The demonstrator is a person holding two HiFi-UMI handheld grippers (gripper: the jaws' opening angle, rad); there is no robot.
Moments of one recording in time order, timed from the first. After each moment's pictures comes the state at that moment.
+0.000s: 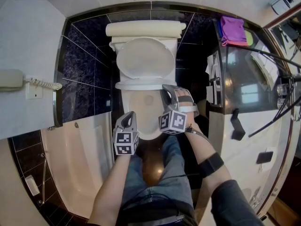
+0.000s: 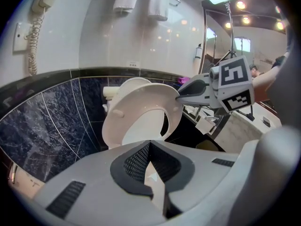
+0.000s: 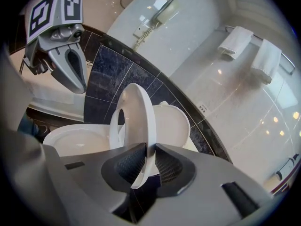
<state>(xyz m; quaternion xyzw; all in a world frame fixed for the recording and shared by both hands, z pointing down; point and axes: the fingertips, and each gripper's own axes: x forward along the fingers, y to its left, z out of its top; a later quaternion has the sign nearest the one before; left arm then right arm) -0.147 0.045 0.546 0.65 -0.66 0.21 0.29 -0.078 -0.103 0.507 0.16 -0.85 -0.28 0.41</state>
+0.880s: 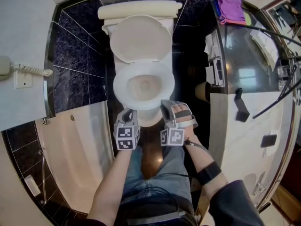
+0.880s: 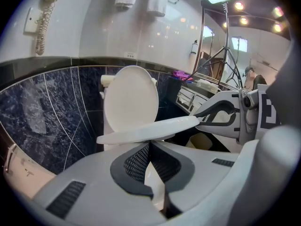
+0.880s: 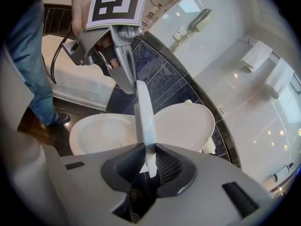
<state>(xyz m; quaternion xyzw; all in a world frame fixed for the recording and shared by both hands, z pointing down) -0.115 0.095 0.588 0.67 -0.64 0.21 0.32 -0.017 0.040 0.577 0.11 -0.83 -0.31 0.46</state>
